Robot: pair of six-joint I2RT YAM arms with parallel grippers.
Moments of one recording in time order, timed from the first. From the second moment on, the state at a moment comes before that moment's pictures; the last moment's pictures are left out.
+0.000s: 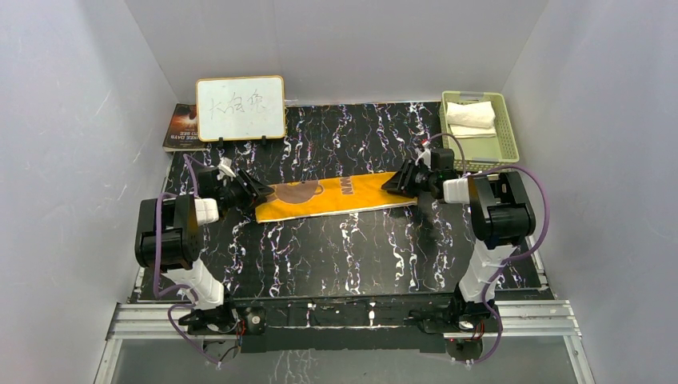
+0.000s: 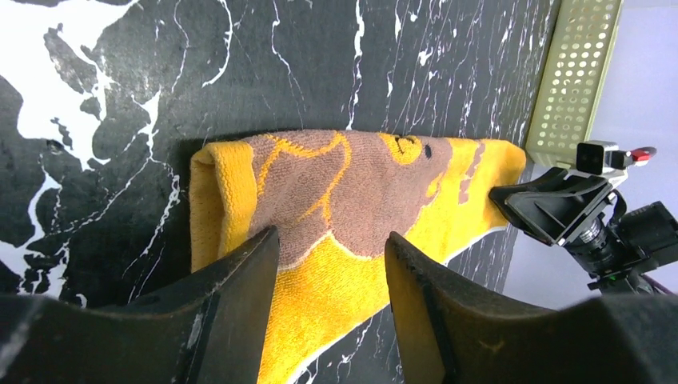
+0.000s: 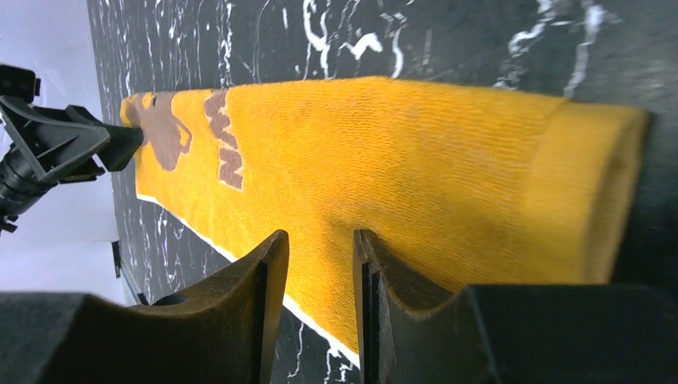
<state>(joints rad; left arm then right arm) 0.12 1.70 0.64 0.30 0.63 -0.68 0.08 1.87 0.86 0.30 -0.69 0.55</state>
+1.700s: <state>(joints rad) 0.27 1.88 0.91 -0.27 1.05 -0.08 0.07 1.36 0.63 0.49 -0.81 0.71</state>
